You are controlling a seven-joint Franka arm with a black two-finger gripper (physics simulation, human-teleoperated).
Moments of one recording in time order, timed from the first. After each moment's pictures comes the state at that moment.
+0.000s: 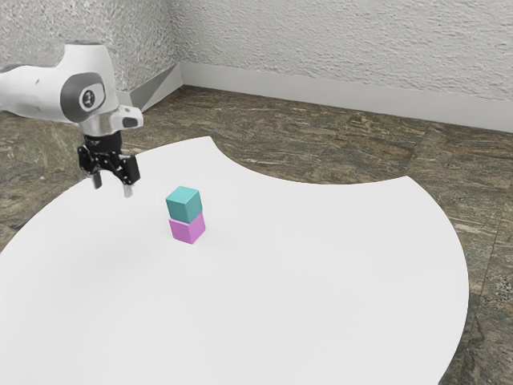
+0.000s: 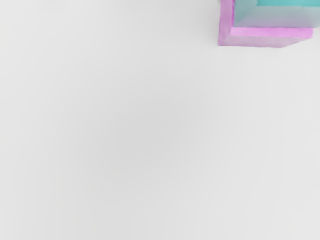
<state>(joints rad) 0.48 0.24 -0.26 -1.74 0.12 1.87 0.14</state>
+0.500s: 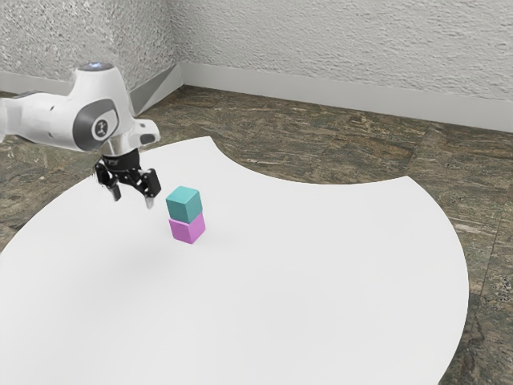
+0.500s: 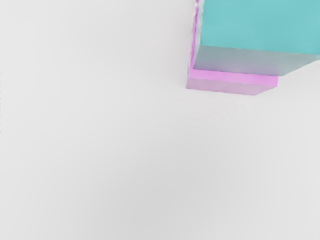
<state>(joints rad) 0.46 0.19 -0.27 -1.91 0.11 2.12 0.02</state>
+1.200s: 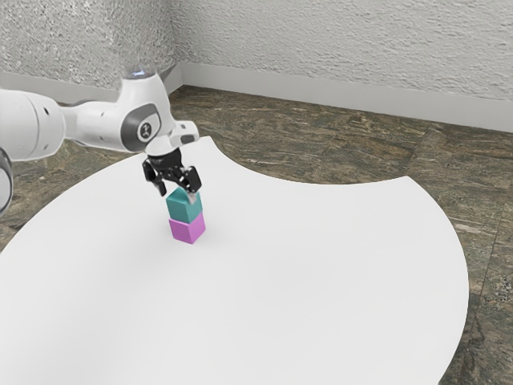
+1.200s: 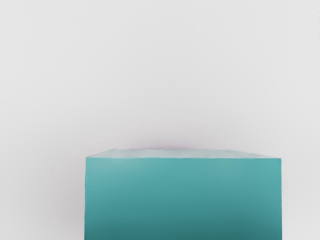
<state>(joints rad) 0.36 0.54 -0.26 -1.55 0.12 2.13 0.06</state>
